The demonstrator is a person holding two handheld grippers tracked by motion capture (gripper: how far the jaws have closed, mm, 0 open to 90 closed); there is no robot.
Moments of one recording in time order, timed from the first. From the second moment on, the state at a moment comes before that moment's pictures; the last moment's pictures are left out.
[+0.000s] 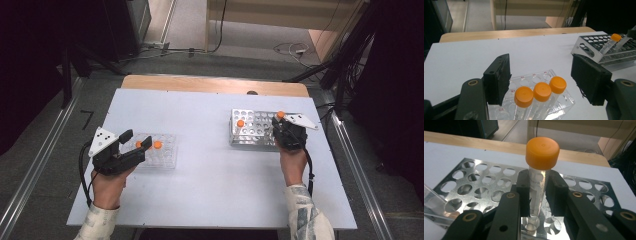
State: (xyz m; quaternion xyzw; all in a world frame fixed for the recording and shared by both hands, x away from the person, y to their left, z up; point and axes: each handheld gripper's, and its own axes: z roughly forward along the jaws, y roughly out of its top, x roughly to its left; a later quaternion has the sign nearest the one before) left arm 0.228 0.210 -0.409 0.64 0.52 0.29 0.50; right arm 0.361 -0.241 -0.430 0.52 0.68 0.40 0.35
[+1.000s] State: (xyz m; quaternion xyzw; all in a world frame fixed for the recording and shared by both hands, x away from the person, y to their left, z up) left arm 0.227 0.205 -0.407 0.64 0.51 0.29 0.50; right arm 0.295 -0.232 -0.403 0.44 0.70 0.46 0.32
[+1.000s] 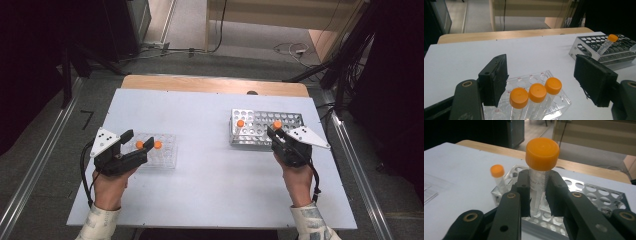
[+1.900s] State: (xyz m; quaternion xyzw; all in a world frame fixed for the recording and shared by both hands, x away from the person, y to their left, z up) left arm 0.217 0.175 -0.403 0.66 0.47 0.28 0.51; right arm 0.267 -0.184 -0.420 0.37 0.76 0.47 0.24
